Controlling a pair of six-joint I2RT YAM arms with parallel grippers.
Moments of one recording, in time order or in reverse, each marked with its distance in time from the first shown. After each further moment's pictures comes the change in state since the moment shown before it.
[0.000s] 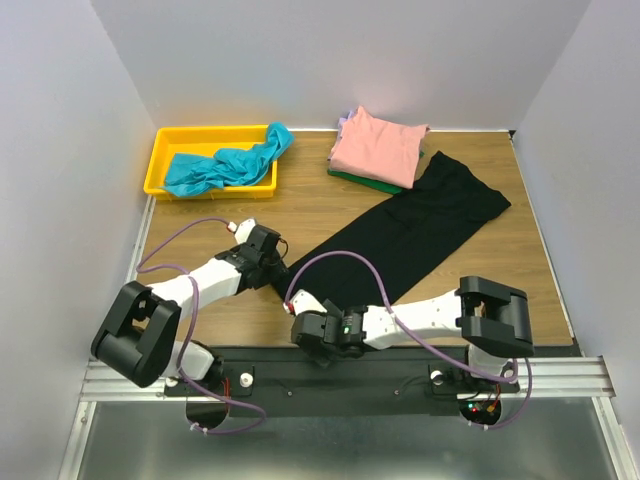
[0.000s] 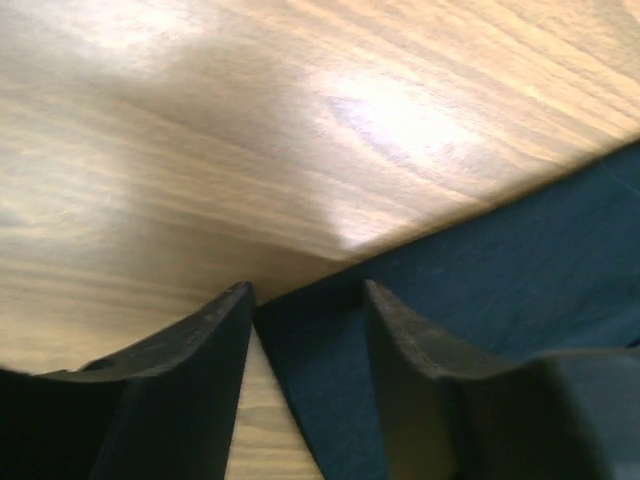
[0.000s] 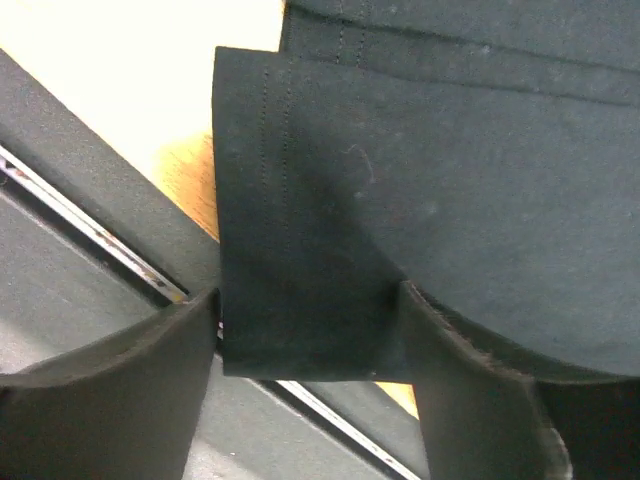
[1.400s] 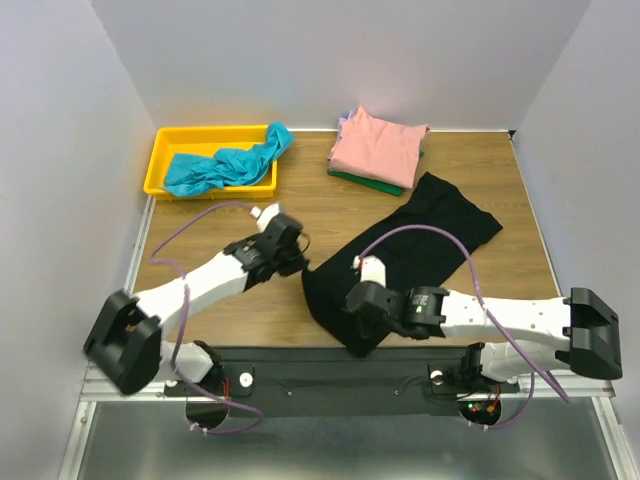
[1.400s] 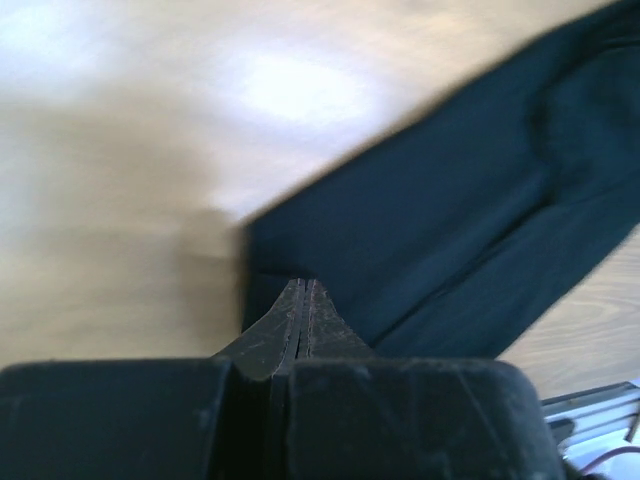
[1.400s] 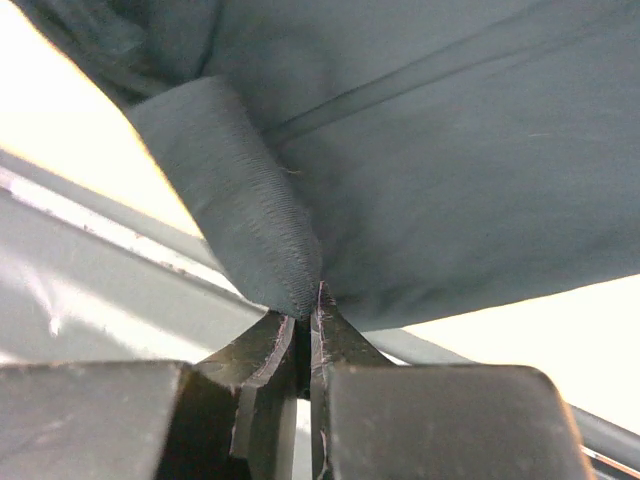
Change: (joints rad) left arm -0.165 -0.125 0.142 -0.123 0.047 -0.106; right arm -0.112 -0.490 -0.219 -0.092 -0.021 0.378
